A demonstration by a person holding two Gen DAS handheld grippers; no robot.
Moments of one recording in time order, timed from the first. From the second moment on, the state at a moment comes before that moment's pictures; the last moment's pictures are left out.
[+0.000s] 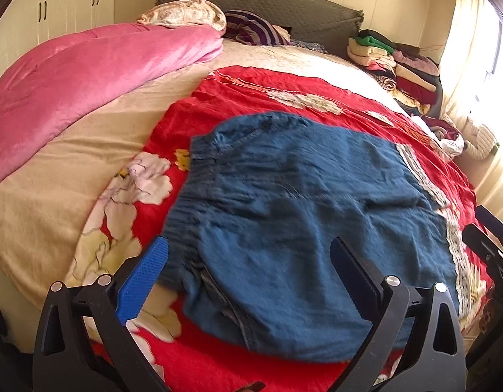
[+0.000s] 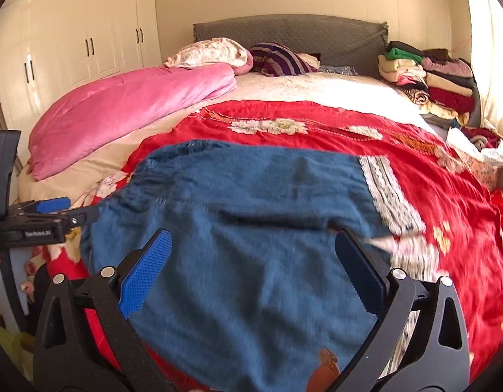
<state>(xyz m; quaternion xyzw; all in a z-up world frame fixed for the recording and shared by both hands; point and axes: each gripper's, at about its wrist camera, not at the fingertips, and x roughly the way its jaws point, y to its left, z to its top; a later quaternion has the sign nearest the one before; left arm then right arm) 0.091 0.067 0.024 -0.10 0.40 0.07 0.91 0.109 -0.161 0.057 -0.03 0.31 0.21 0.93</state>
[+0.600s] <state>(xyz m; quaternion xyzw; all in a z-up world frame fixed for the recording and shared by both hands) 0.200 0.148 0.003 -0.09 0.44 0.10 0.89 0.231 -0.096 0.059 -0.10 0.33 0.25 0.91</state>
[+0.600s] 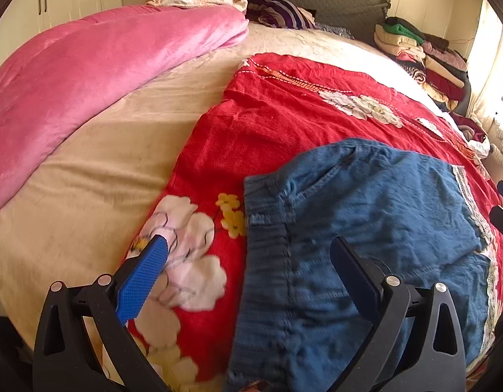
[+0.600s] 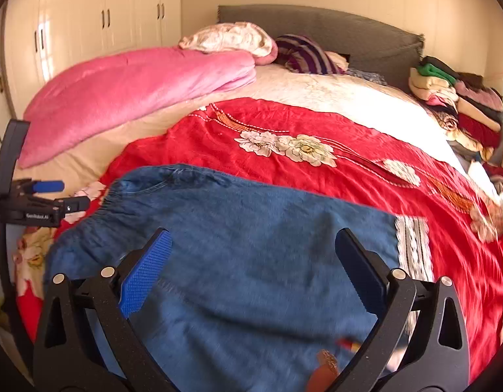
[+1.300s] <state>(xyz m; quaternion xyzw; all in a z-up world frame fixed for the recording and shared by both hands) 0.285 0.148 -0.036 -0.04 0.46 0.02 0.89 0.323 -0.025 0.026 -0.19 0.37 0.29 0.86</state>
